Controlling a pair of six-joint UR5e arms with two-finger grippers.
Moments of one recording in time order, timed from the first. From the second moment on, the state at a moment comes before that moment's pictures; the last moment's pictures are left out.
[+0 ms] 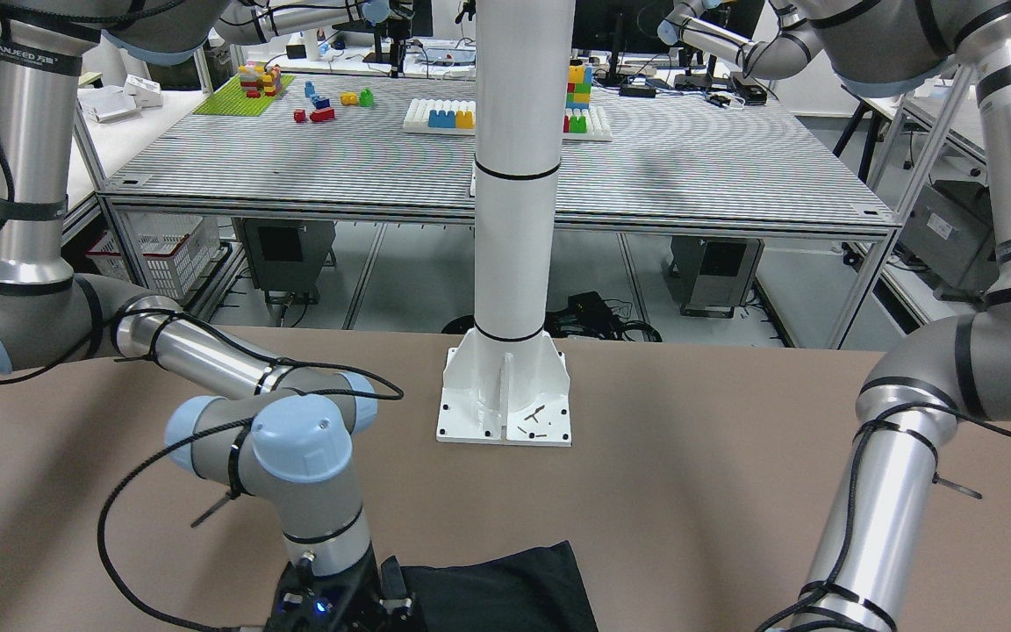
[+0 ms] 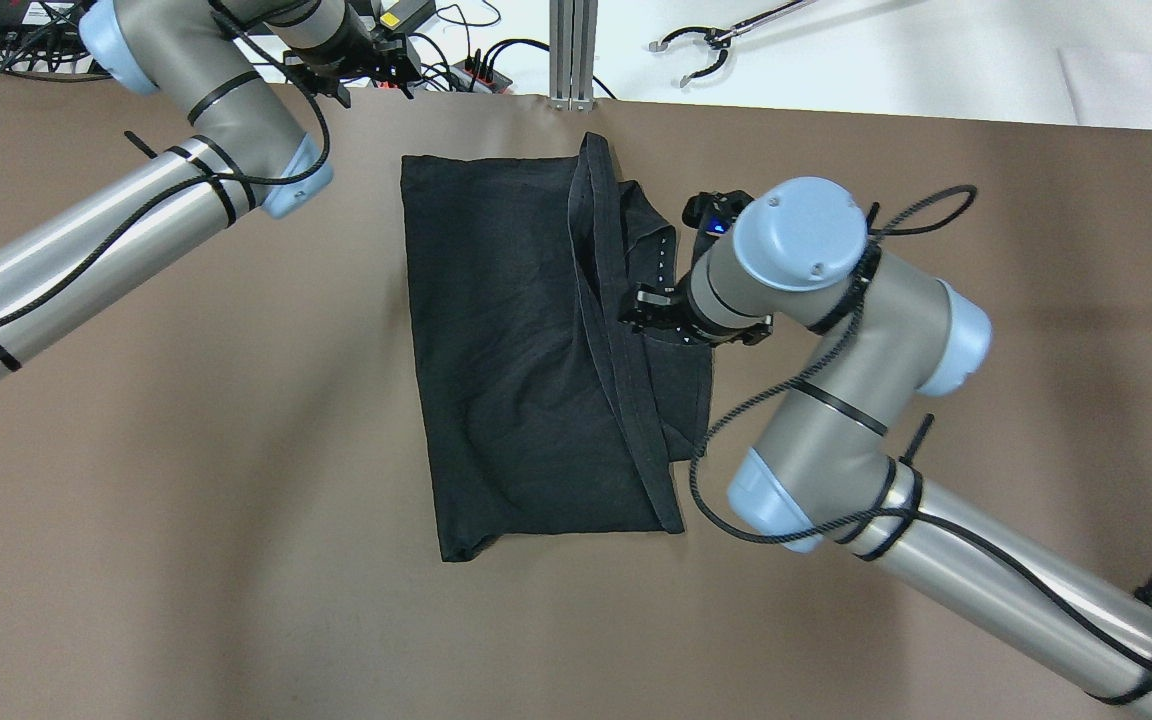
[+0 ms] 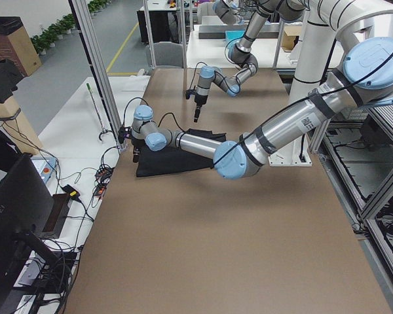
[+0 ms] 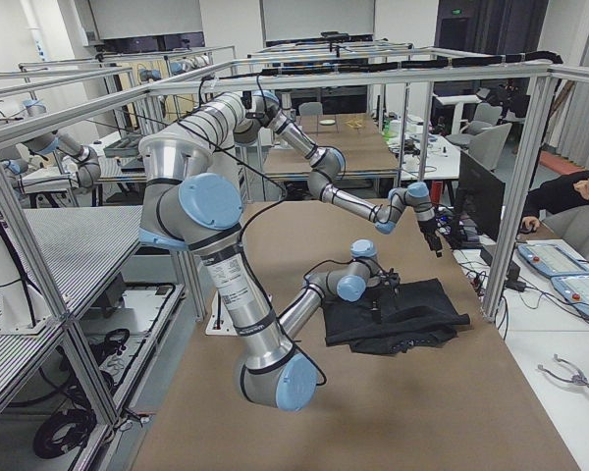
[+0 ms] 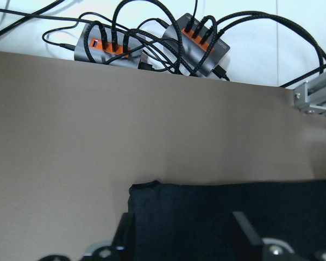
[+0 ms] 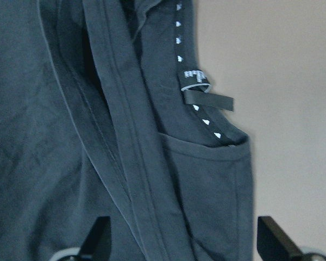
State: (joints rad) left arm -1.06 -2.59 -0.83 -2.19 -2.06 -1.03; right arm 0.73 -0.89 1.62 -1.40 1.88 1.23
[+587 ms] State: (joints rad) left arm -1.07 -2.41 -1.04 -2.19 -2.06 -0.99; right arm 0.67 -0.58 1.20 -1.35 1.79 1.19
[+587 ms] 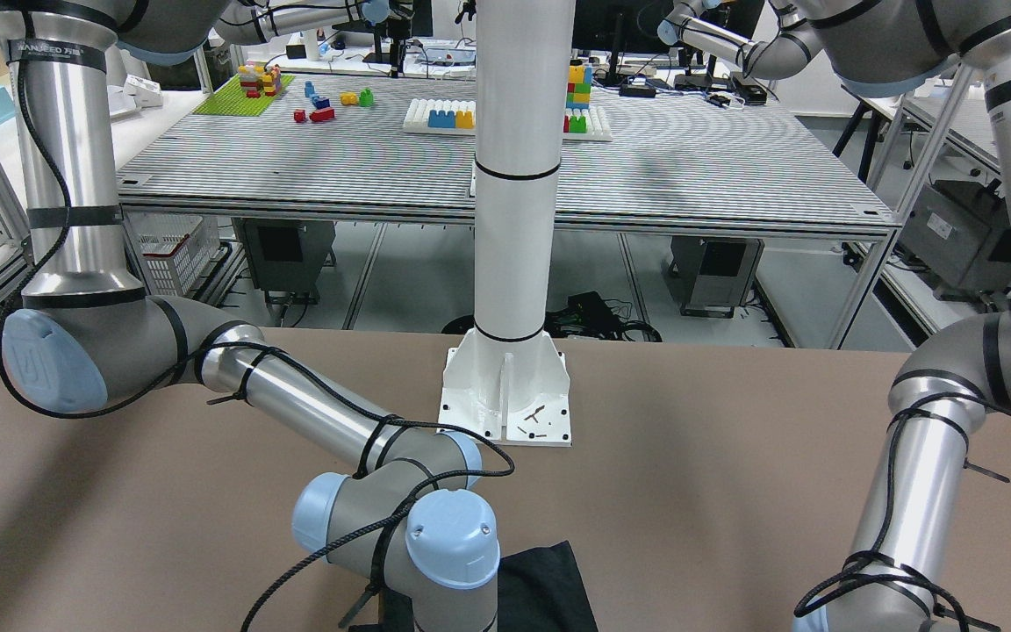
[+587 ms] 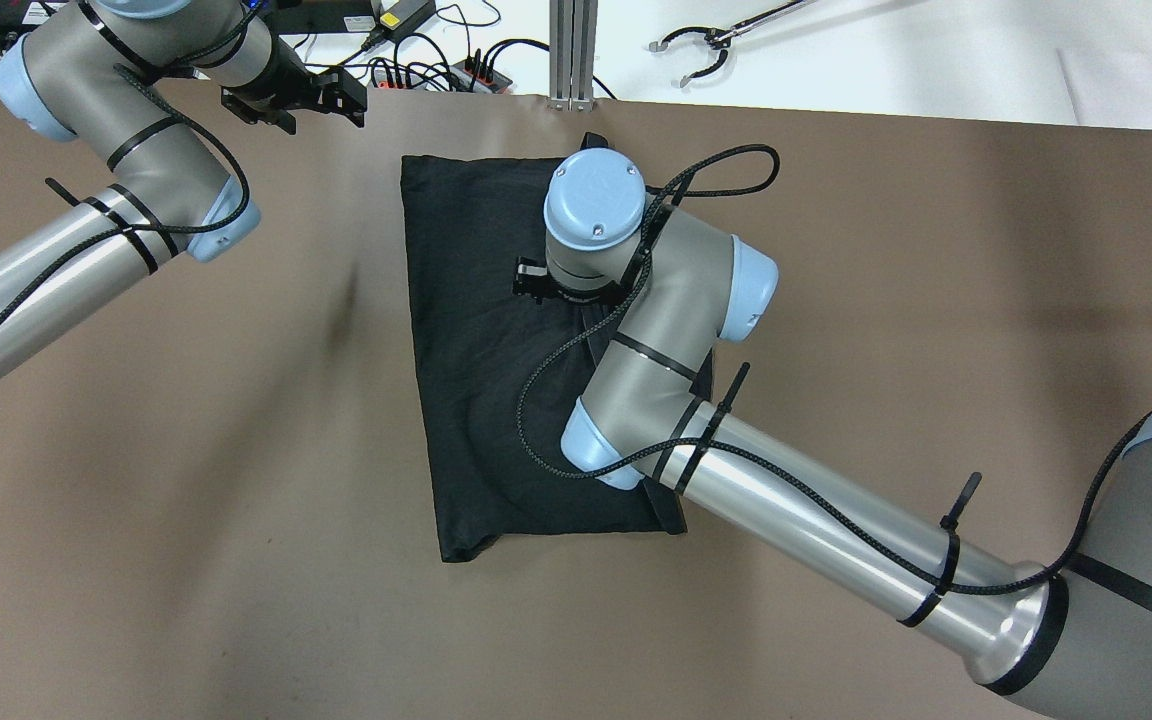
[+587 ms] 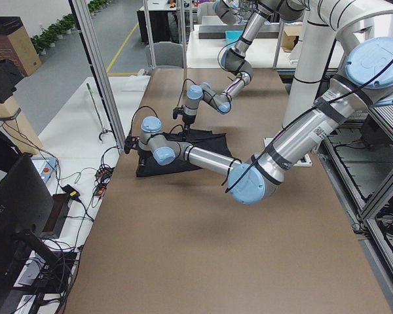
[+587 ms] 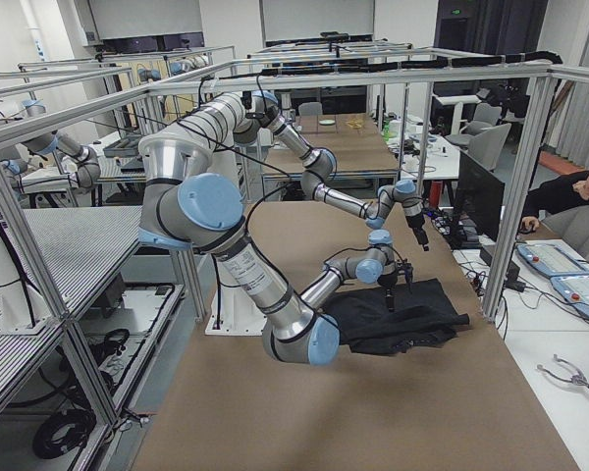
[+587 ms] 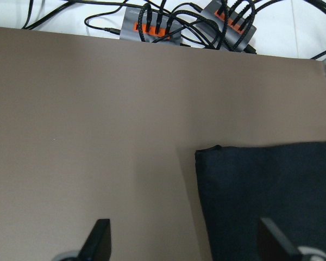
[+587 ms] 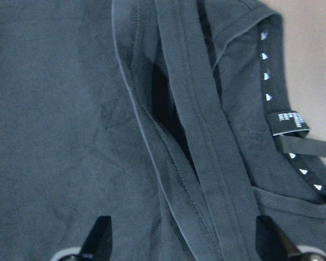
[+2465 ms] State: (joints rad) left arm -1.00 -2.37 -1.07 -2.20 -2.00 -0.99; right arm 0.70 -0.63 1.18 -1.21 1.69 1.02
